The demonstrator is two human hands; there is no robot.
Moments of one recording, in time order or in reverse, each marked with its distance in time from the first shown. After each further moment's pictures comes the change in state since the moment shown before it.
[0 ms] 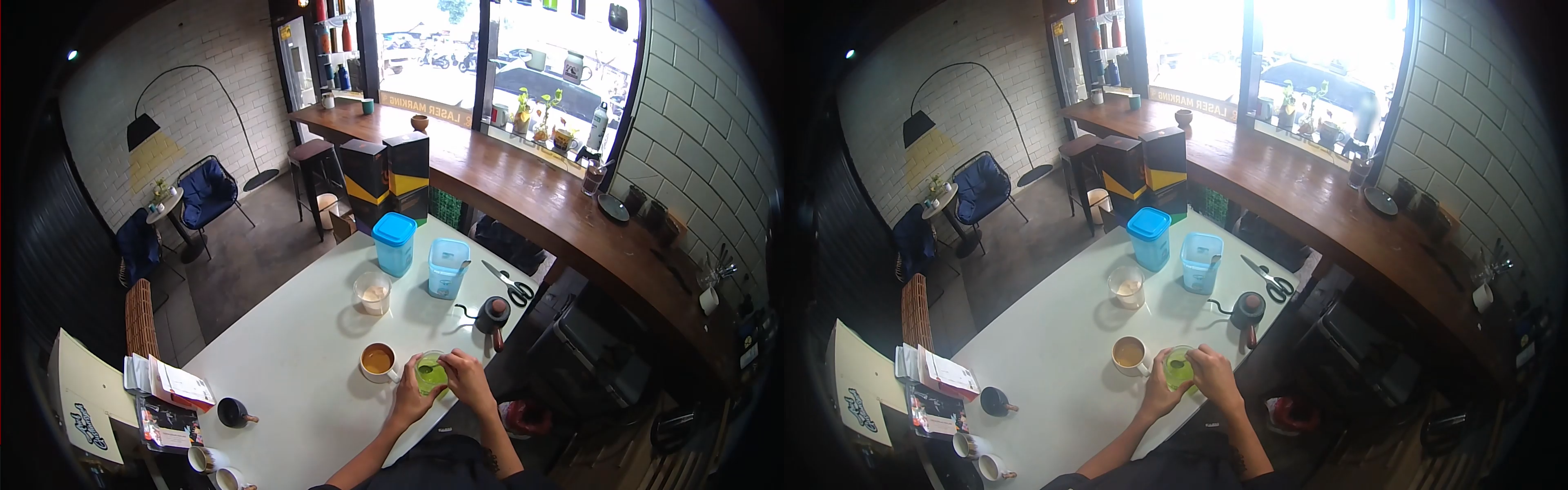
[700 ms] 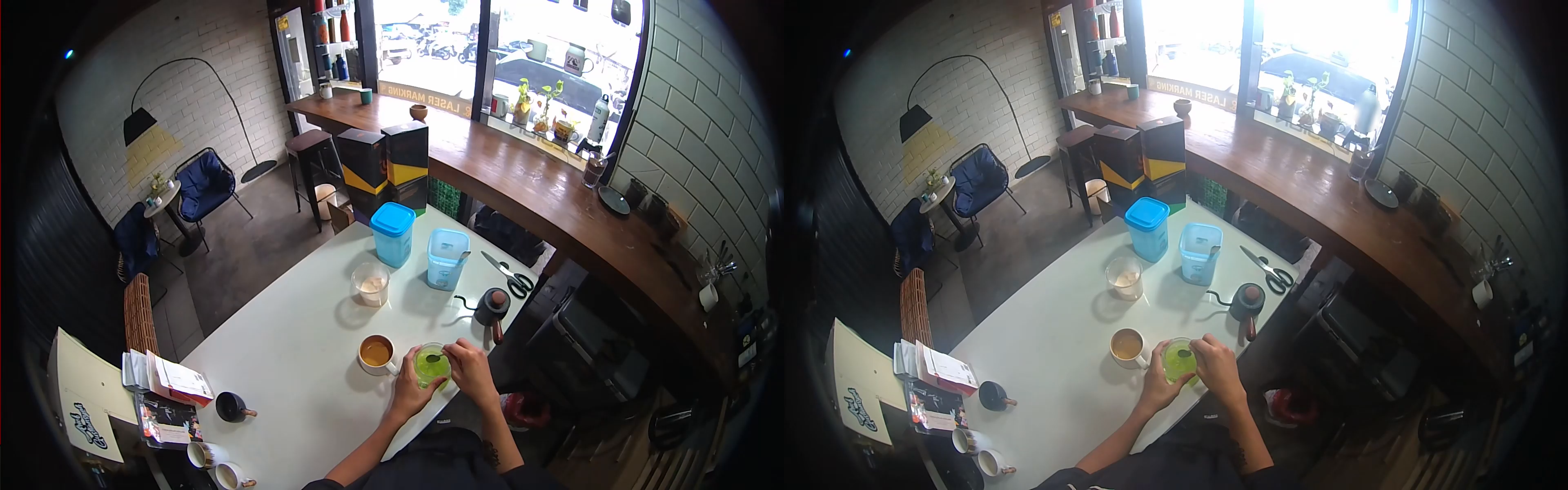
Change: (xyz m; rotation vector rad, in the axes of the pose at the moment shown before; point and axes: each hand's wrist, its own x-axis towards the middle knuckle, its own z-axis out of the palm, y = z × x) left_hand 0.000 0.003 -0.001 0.003 -0.019 -0.031; right_hand 0.001 0.000 -0.006 -0.027 0.024 0.005
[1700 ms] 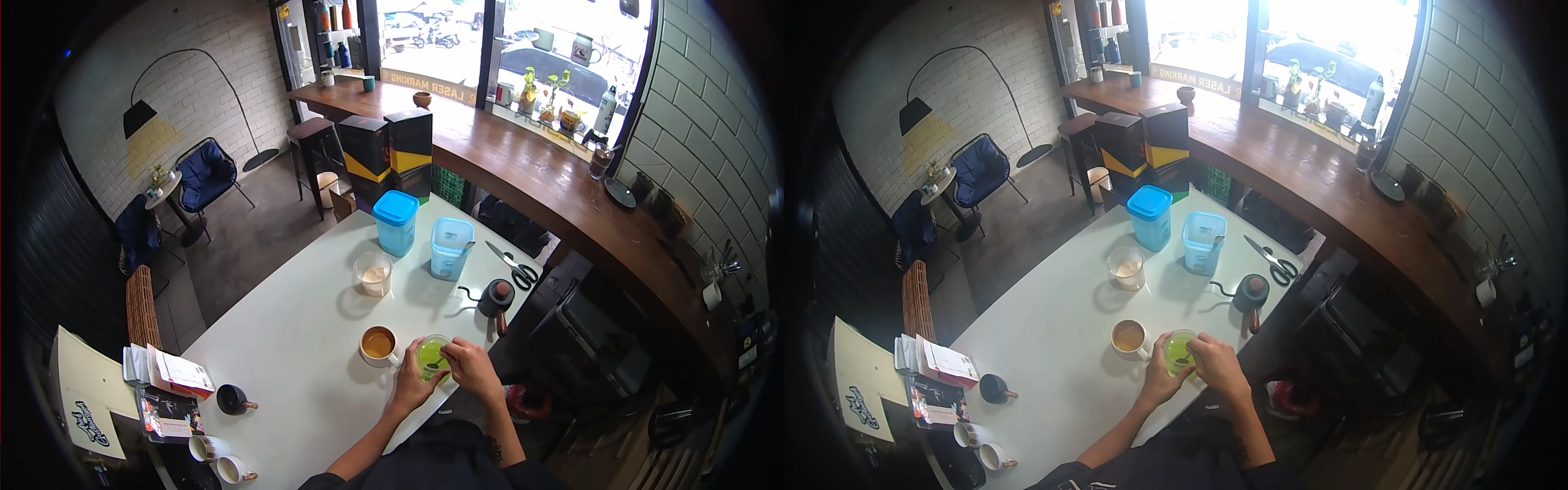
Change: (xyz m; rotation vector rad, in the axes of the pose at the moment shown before) left_hand -0.001 -0.003 0.000 0.009 -0.006 -0.003; right_hand -0.002 -0.004 -0.003 0.033 -0.186 -0.028
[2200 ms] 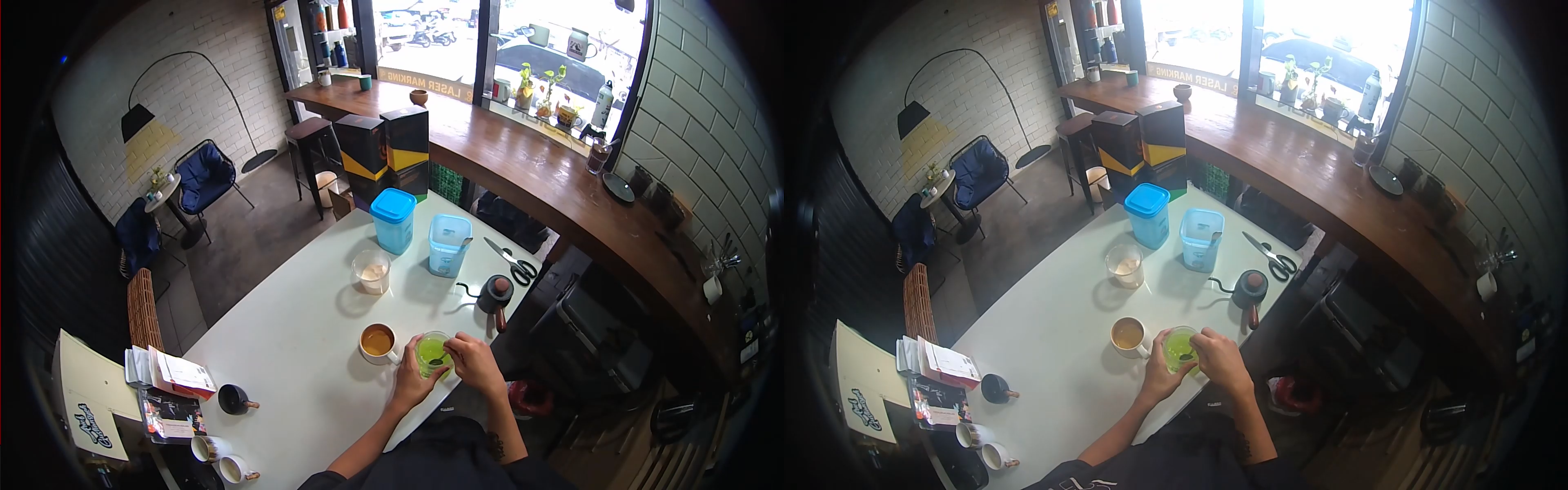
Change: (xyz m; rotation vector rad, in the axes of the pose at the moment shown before) left_hand 0.001 0.004 0.000 -0.008 -0.003 -0.023; right_hand -0.001 0.001 -0.006 -0.042 -0.018 0.020
